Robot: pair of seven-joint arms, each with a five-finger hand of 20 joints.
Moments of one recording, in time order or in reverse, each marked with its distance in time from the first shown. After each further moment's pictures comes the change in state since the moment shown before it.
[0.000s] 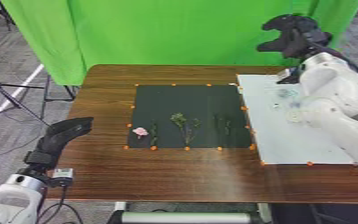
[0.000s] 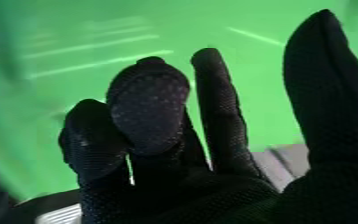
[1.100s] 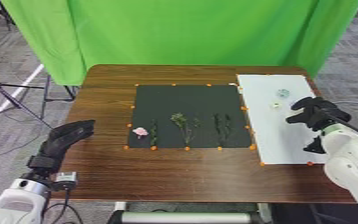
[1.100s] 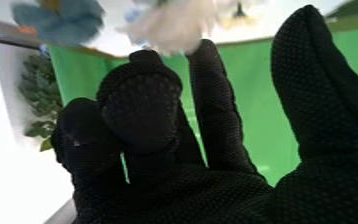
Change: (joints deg) left arm 0.7 -2.1 0.6 -0.3 0.4 0.1 0.5; right arm -34.0 2.3 17.8 3.4 0.9 -3.2 1.5
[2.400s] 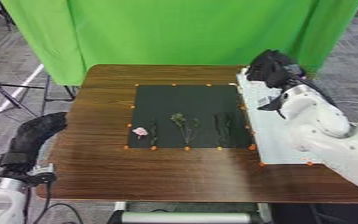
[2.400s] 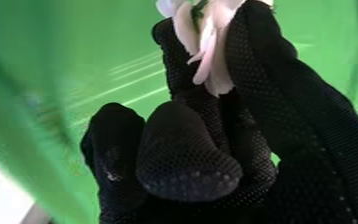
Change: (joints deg) left arm 2.2 2.3 -5.1 -0.1 -8.6 8.5 0.5; right arm 43.9 -2.3 -42.2 0.3 13.9 18.9 -4.8
